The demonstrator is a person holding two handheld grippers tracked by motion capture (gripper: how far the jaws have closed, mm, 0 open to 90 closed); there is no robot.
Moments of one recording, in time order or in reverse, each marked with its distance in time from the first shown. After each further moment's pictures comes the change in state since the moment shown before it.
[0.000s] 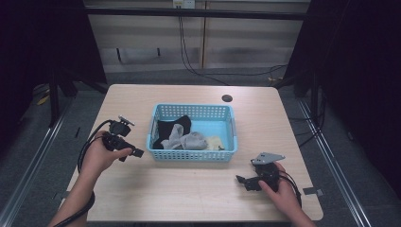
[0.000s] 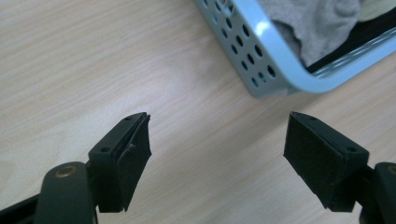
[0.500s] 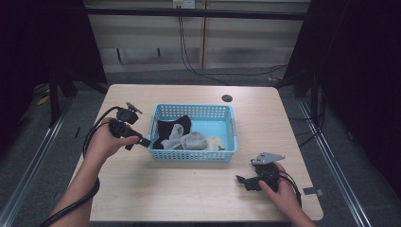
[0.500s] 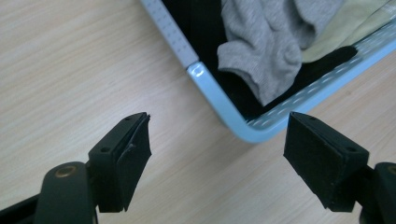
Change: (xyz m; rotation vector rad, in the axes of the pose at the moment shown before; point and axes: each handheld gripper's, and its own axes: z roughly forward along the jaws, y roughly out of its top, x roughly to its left) left arm -0.019 0.040 -0.015 -0.004 -0.019 0.056; right arm 0.000 0.000 0.000 -0.002 0.000 -0.002
